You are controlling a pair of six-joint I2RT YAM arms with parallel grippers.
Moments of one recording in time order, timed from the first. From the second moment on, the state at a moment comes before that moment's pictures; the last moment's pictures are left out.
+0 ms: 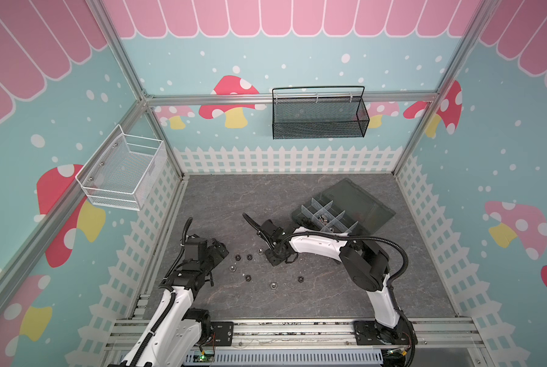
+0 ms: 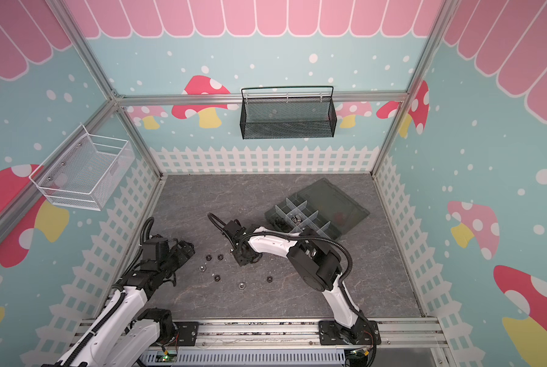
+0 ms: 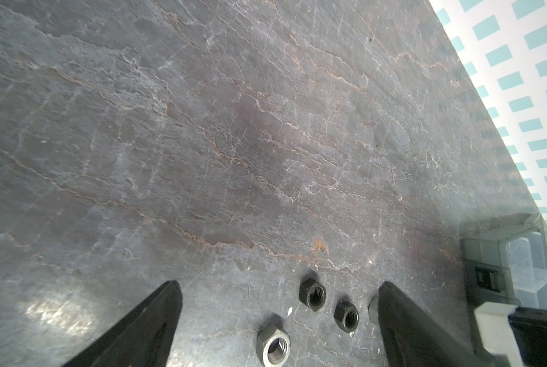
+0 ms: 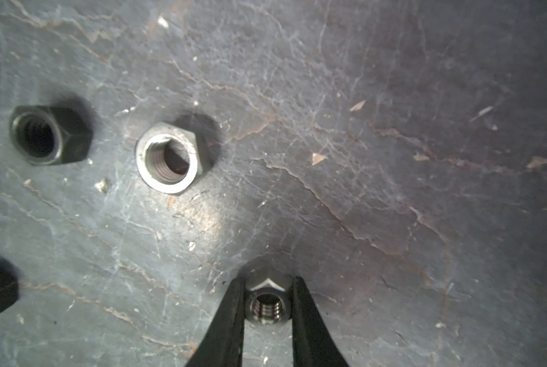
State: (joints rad) left arm -0.04 0.79 0.40 -0.43 -0.03 -0.82; right arm 0.97 2.10 1.52 -0.71 0.06 0.31
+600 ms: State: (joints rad) left arm -0.04 0.79 0.40 -0.43 -0.03 -0.81; right arm 0.96 2.10 1.52 -0.70 0.03 0.30
